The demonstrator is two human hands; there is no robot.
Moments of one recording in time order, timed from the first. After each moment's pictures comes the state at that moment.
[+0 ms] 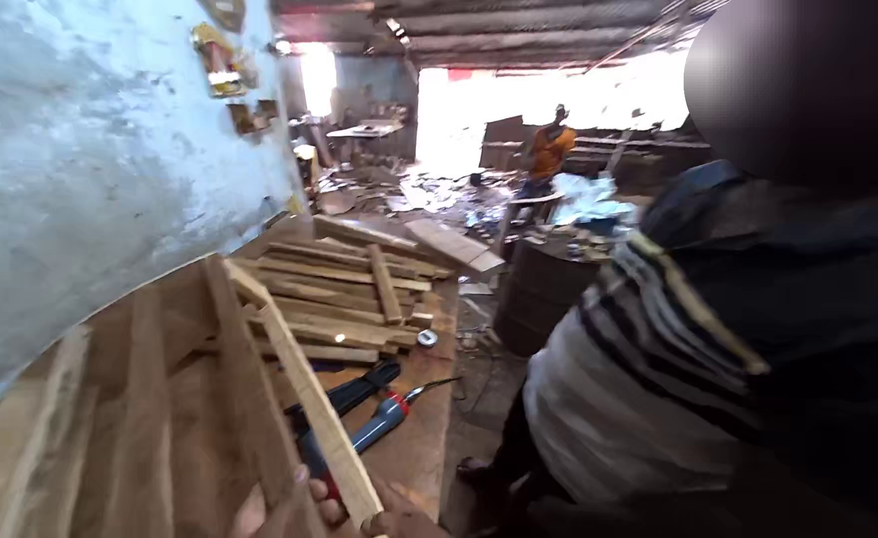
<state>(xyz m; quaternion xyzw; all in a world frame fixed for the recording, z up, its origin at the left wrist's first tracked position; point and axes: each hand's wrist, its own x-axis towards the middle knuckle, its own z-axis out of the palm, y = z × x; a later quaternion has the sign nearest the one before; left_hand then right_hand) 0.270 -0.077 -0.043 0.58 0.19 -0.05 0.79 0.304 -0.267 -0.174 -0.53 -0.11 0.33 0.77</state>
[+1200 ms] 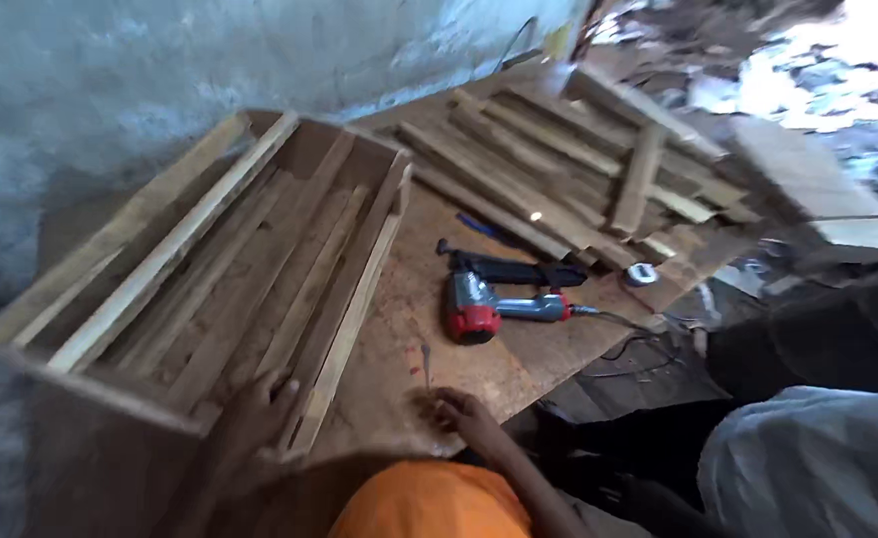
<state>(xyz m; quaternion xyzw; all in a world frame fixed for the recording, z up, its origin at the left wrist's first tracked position) 0.022 0.051 -0.146 0.85 0.41 -0.10 0.33 0.231 -0.240 -0.252 -0.71 -0.16 0.49 0.49</state>
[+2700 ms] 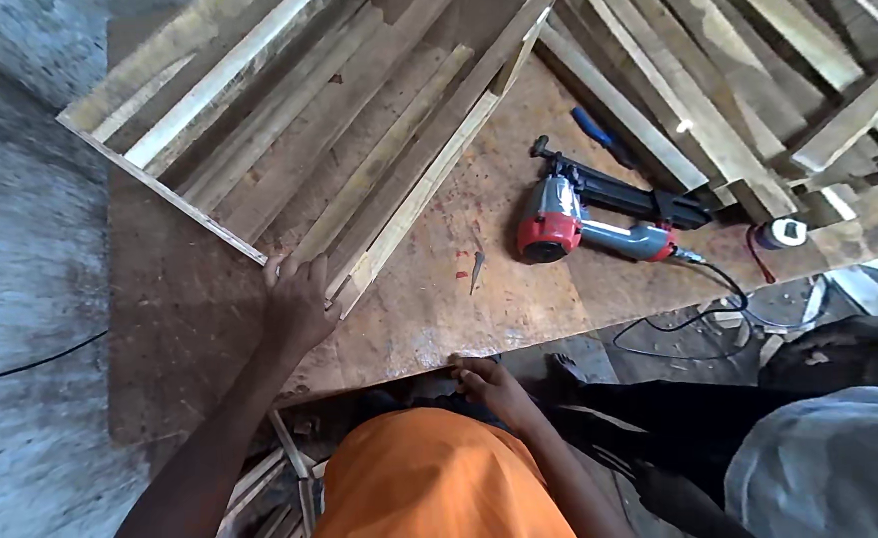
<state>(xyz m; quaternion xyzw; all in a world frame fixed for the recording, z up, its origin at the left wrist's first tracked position) -0.038 -0.009 -0.192 0.94 0.34 0.03 -0.03 0.156 -0.301 -0.282 -0.71 -0.17 0.57 0.37</state>
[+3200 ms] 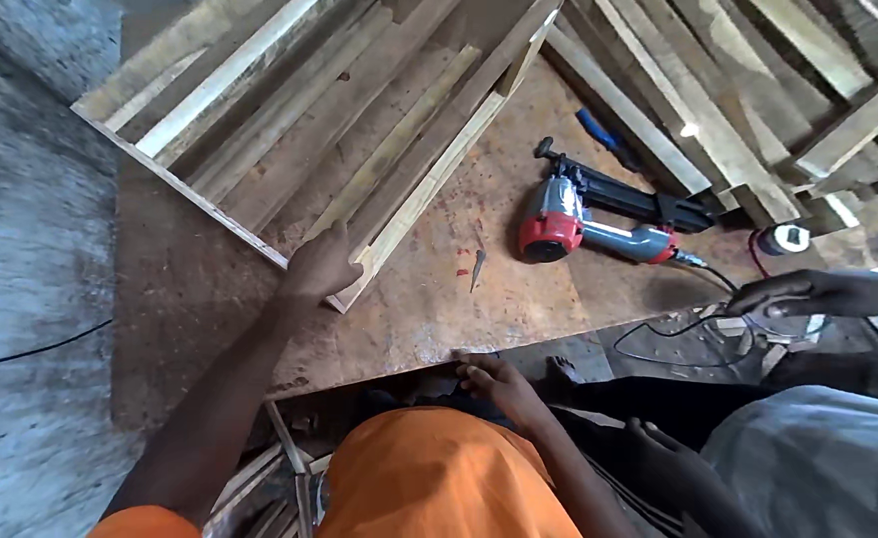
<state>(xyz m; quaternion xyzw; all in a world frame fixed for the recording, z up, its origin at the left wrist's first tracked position) 0.032 0.015 -0.158 0.86 0.44 -0.16 0.18 0.165 -0.313 -0.281 -0.71 -0.18 0.56 0.38</state>
